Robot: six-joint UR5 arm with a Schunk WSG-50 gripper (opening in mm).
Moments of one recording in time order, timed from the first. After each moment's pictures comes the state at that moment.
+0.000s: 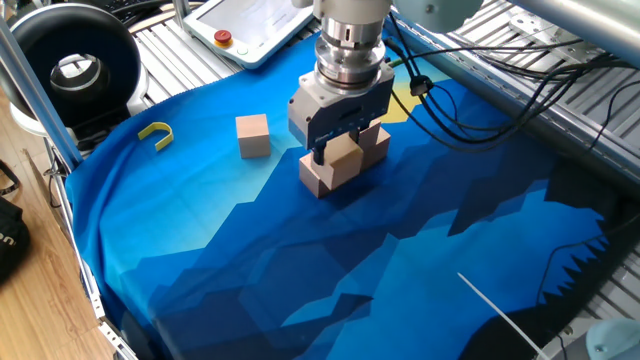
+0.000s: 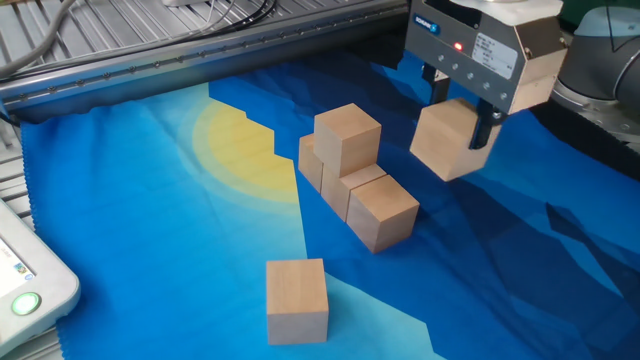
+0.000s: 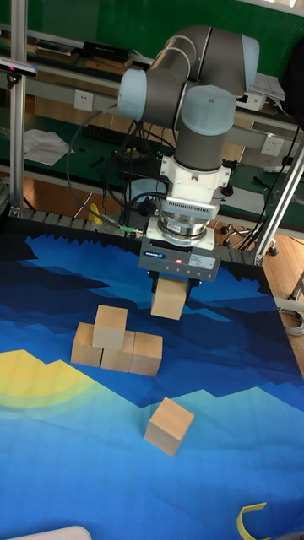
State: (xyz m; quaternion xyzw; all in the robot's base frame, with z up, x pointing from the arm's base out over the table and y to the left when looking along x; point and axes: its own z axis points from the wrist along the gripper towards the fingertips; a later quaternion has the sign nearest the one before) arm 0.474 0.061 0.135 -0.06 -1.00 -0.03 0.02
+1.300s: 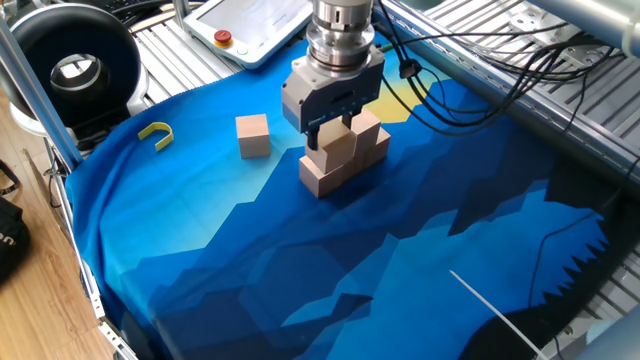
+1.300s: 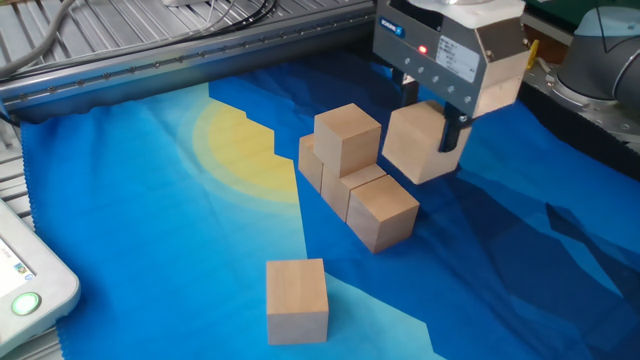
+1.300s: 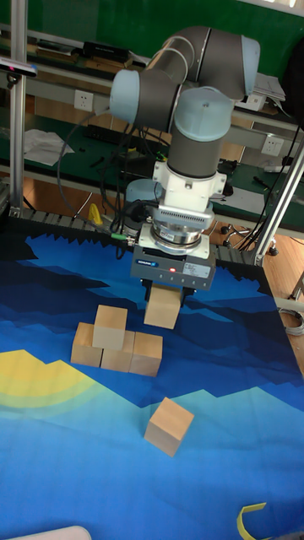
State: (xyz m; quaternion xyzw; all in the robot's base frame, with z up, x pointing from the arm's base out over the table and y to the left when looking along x) arm 0.500 0.046 0.136 -0.06 -1.00 -0.02 0.02
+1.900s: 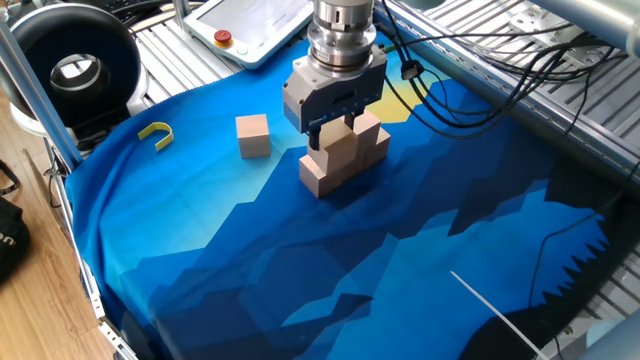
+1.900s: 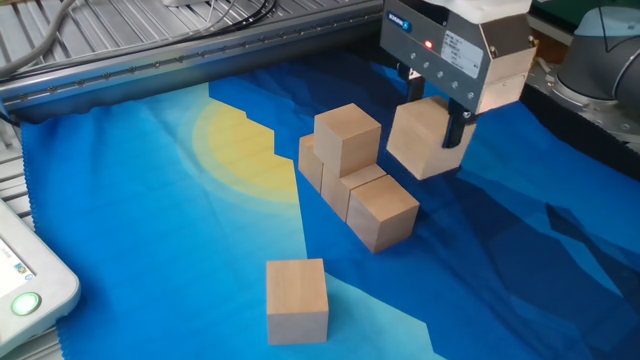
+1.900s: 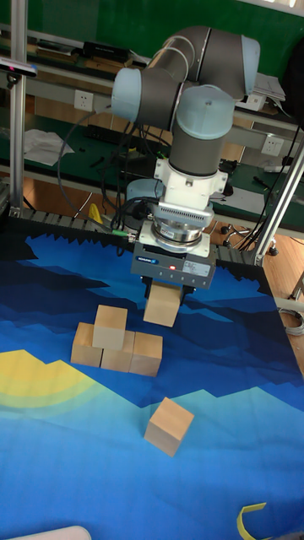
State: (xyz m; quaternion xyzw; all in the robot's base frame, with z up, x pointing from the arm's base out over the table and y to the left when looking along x) arm 0.497 0.045 0.138 -0.07 -1.00 -0.02 0.02
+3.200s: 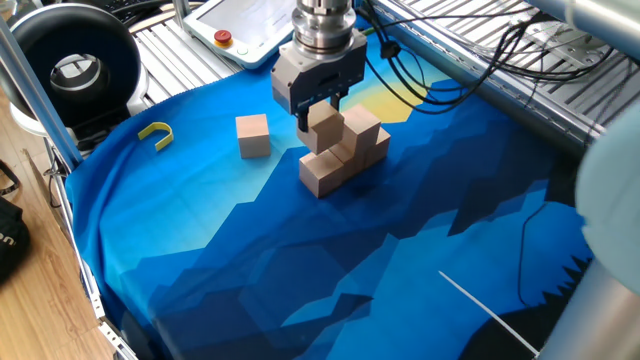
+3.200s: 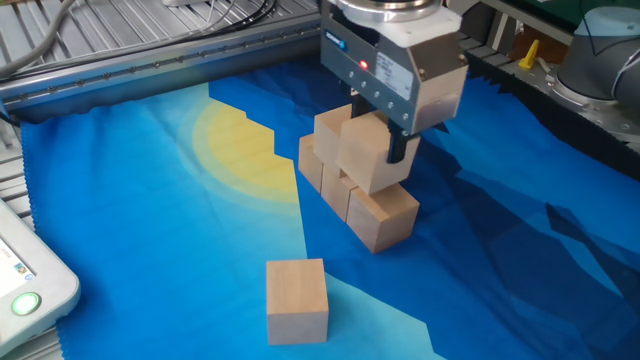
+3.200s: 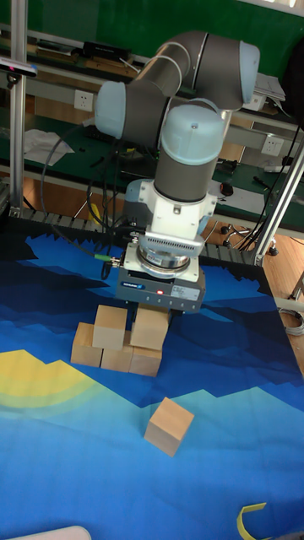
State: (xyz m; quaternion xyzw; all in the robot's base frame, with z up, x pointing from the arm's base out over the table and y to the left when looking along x) arm 0.552 0.019 0.124 -0.04 -1.00 -0.02 0.04
